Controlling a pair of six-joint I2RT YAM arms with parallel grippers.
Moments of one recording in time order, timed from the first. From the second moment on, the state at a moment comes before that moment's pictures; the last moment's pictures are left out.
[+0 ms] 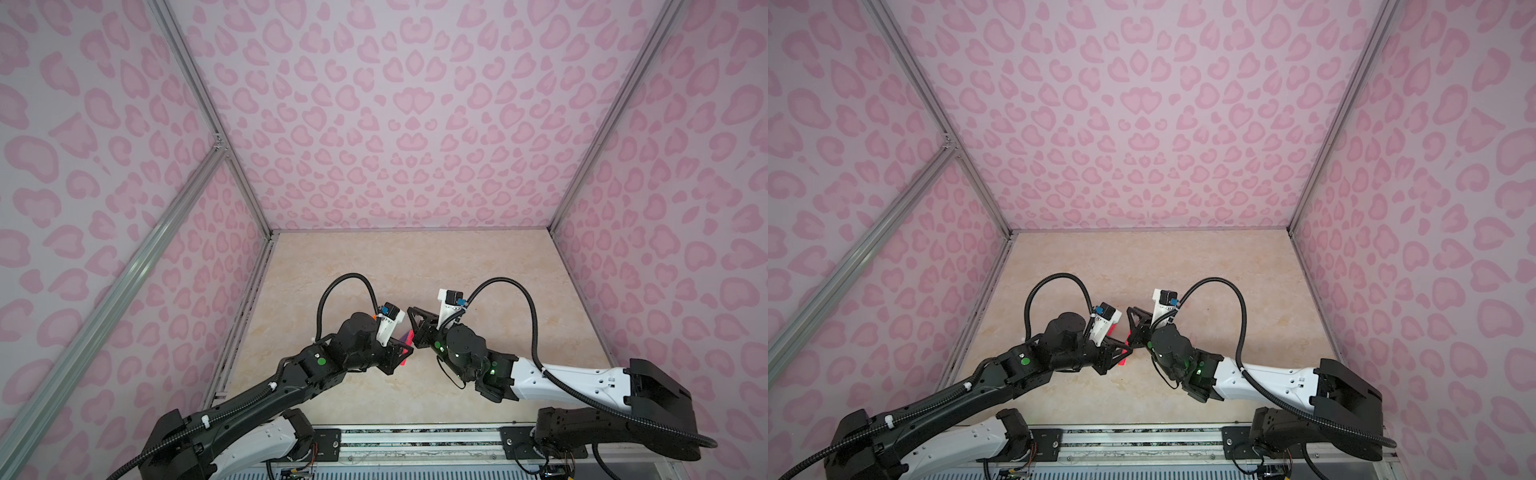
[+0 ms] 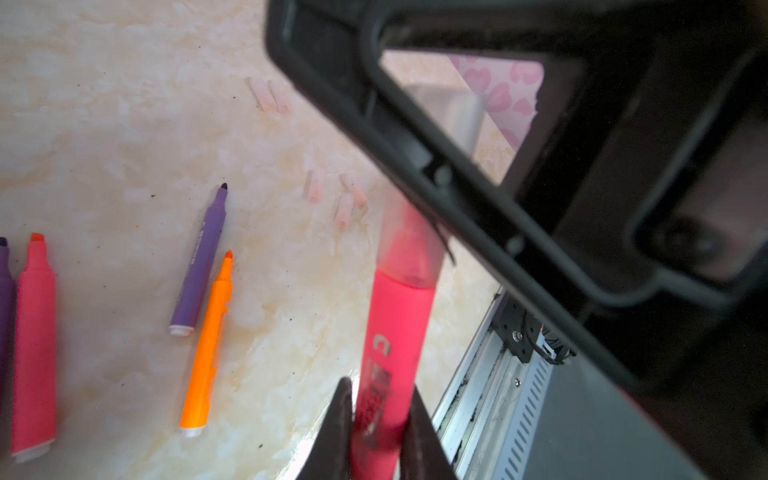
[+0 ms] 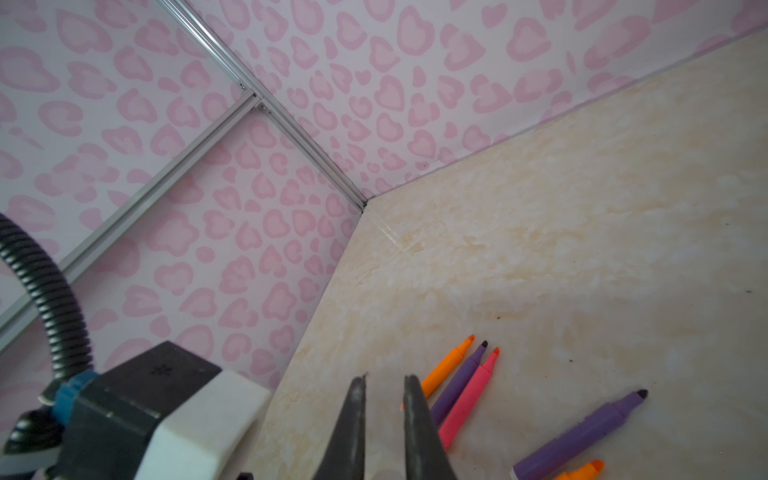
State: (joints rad) left arm -0.84 1.00 0.65 -0.24 0.26 -0.44; right arm 1.13 1.29 0.66 0.43 0.49 0.82
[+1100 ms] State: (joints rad) left arm -0.29 1.57 0.84 -0.44 -0.22 -0.75; right arm 0.57 1.13 0.76 -0.08 0.32 0.65
